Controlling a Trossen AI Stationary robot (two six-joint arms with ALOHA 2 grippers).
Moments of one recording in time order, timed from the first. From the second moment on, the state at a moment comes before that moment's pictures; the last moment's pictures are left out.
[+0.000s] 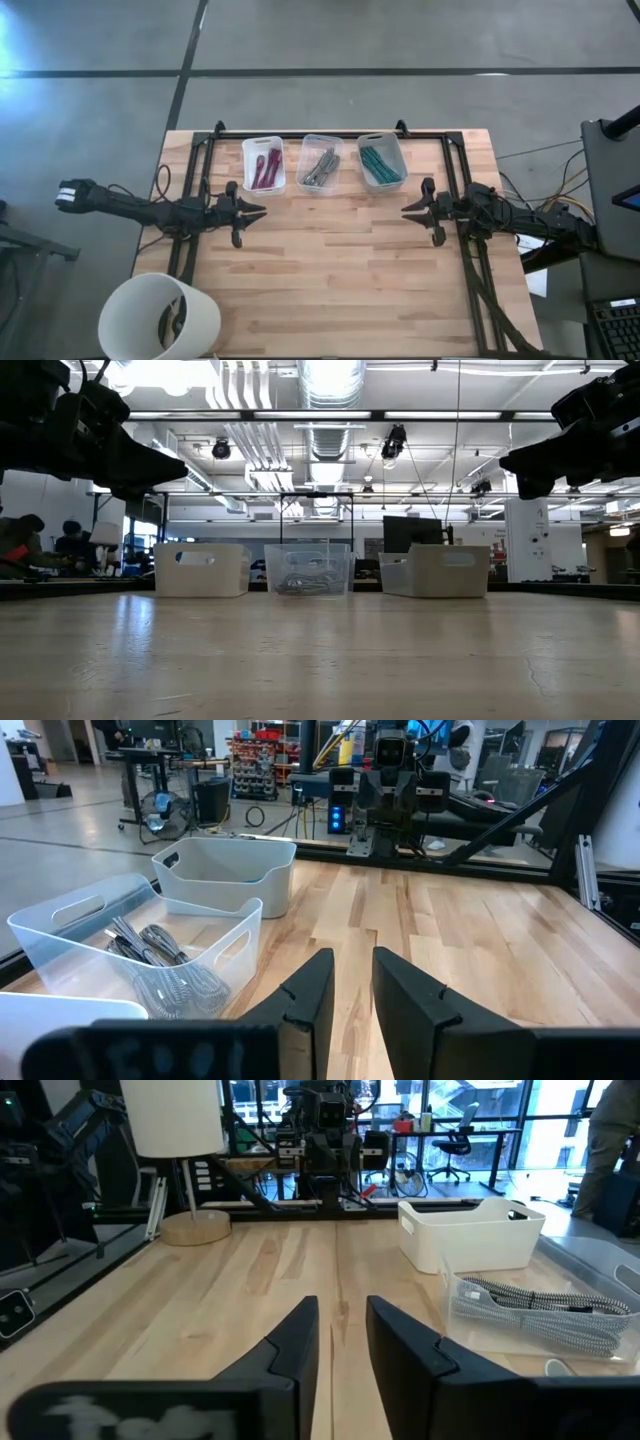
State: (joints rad) left arm -0.12 0.50 0.01 0.47 -0.29 -0.08; right arm -0.22 0.11 0.01 0.05 -0.29 0.05
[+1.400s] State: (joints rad) left arm -0.12 0.50 0.01 0.47 -0.29 -0.08; right arm -0.22 0.11 0.01 0.05 -0.29 0.05
